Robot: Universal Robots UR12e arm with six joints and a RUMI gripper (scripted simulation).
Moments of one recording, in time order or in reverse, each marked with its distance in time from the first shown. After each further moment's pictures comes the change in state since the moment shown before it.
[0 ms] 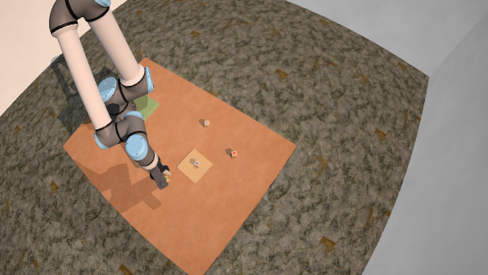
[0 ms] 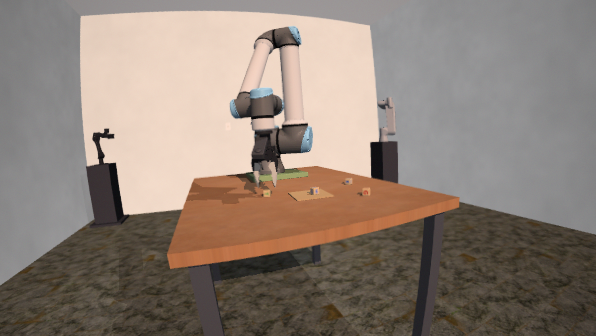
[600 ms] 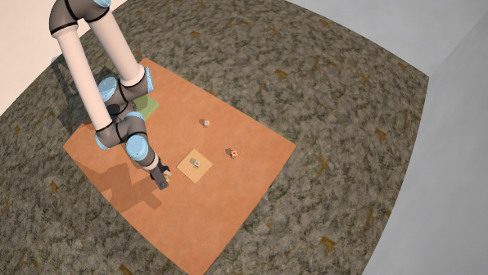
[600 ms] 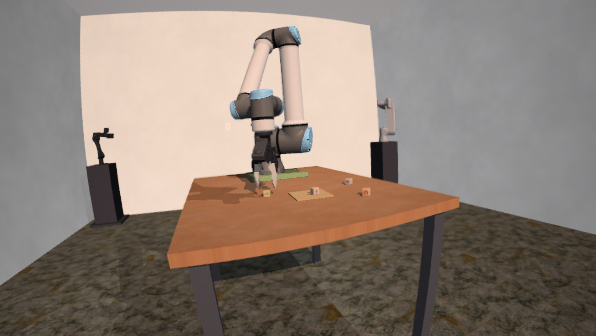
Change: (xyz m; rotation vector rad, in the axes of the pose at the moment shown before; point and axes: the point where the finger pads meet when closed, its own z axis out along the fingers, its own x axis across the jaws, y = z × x) arm 0.000 0.000 0.005 0.000 0.000 0.000
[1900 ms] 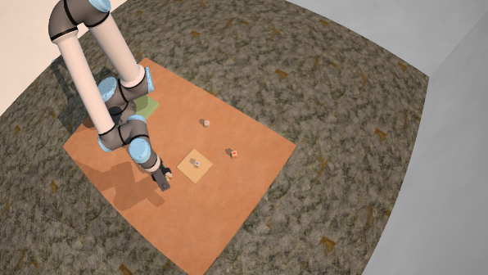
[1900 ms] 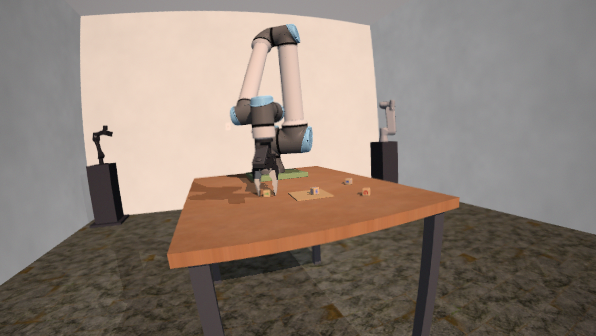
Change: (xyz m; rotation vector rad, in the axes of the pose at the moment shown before) arm 0.000 0.000 0.027 0.000 0.000 0.000
